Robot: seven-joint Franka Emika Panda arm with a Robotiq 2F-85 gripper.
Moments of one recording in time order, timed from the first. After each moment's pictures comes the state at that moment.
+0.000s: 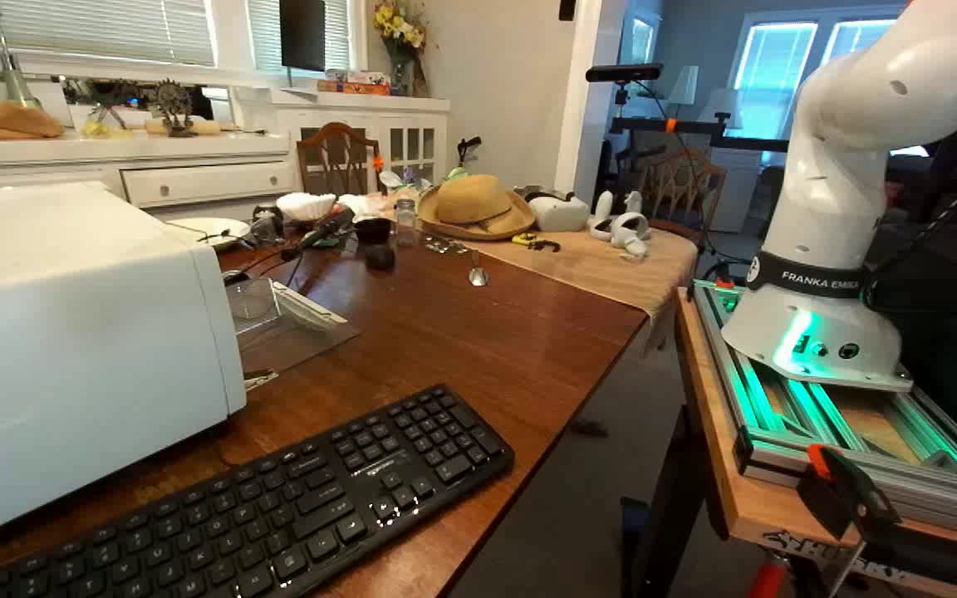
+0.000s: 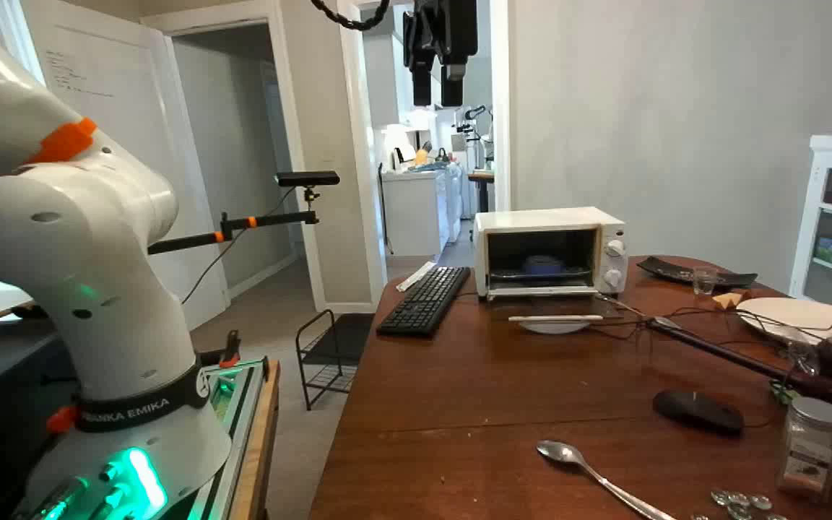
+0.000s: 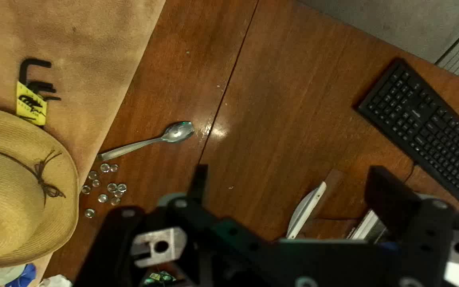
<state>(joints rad) 0.01 -0.57 -0.14 -2.22 0.02 1.65 -0.21</state>
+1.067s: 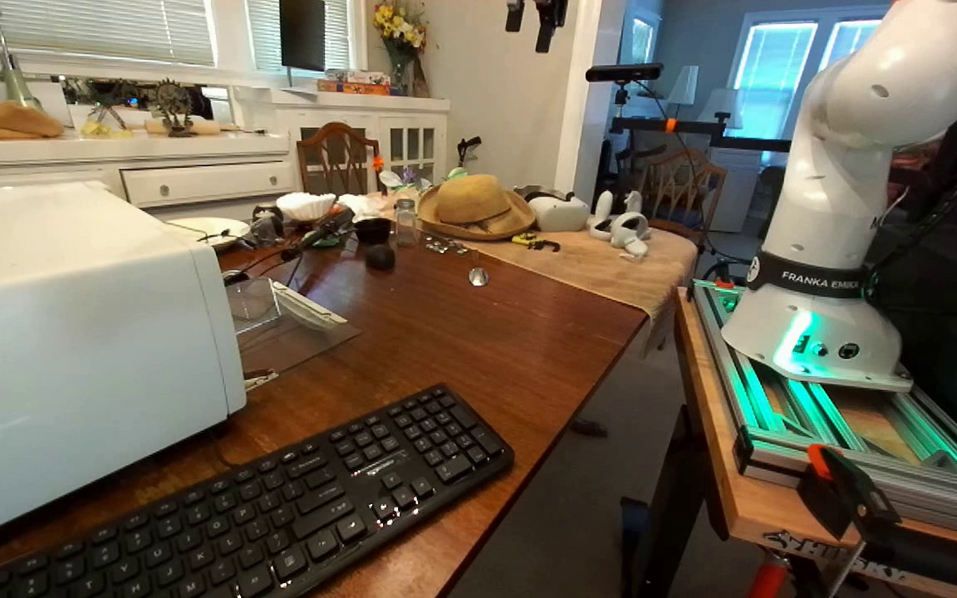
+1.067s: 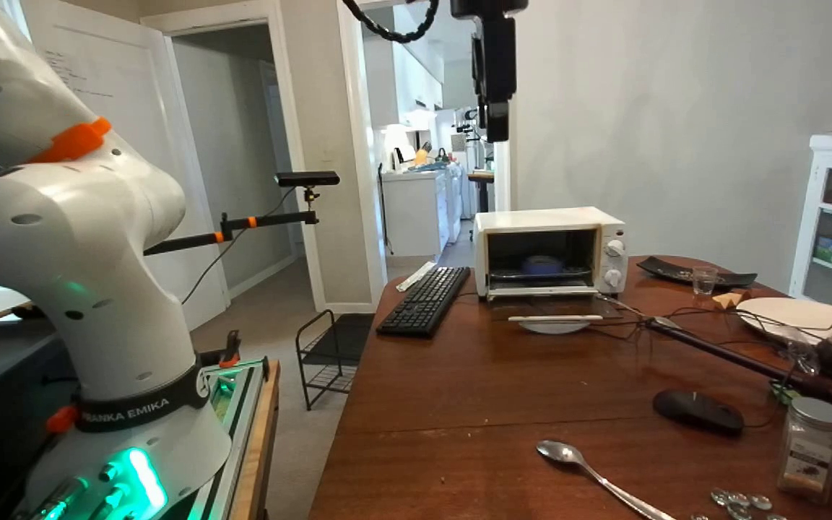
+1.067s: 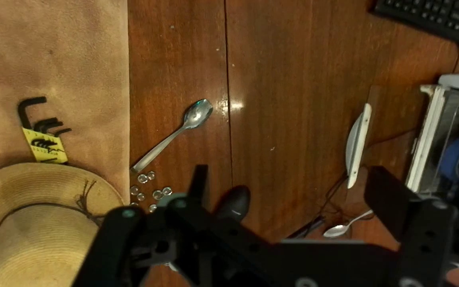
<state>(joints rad) -0.09 -0.44 -0.16 -2.23 0.11 1.85 0.05</state>
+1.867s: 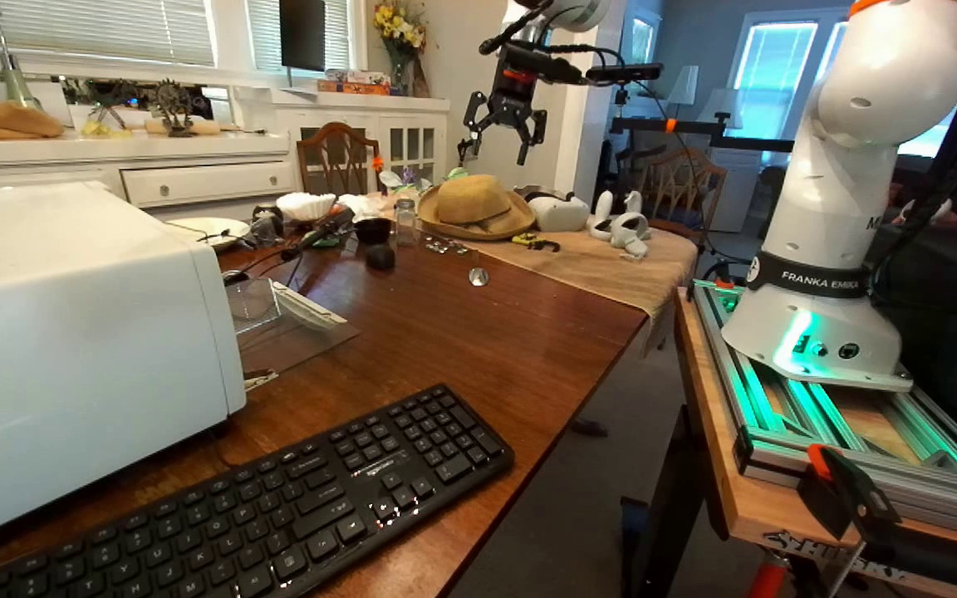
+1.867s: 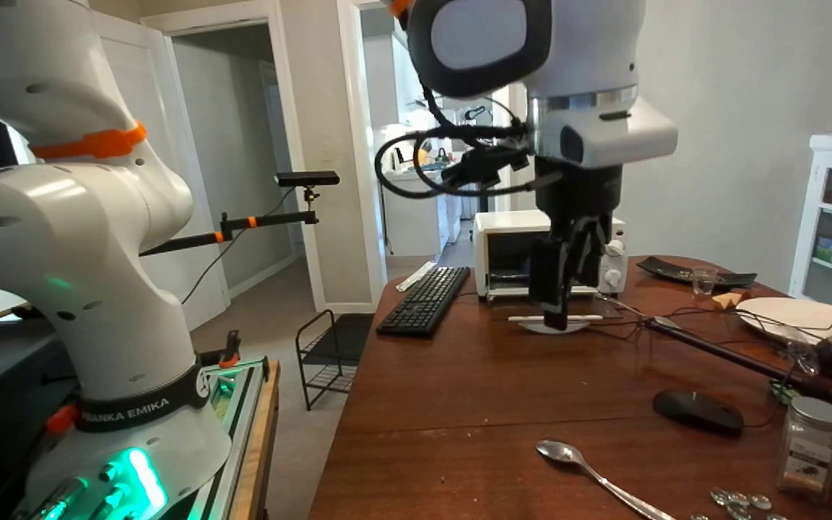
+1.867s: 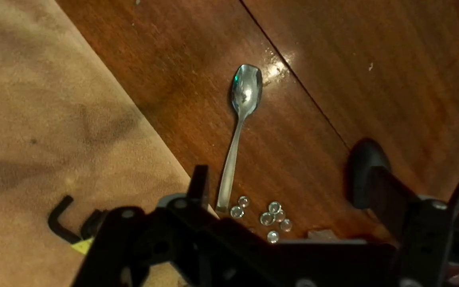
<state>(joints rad) -0.19 -0.08 -0.17 -2.36 0.21 2.34 0.46</state>
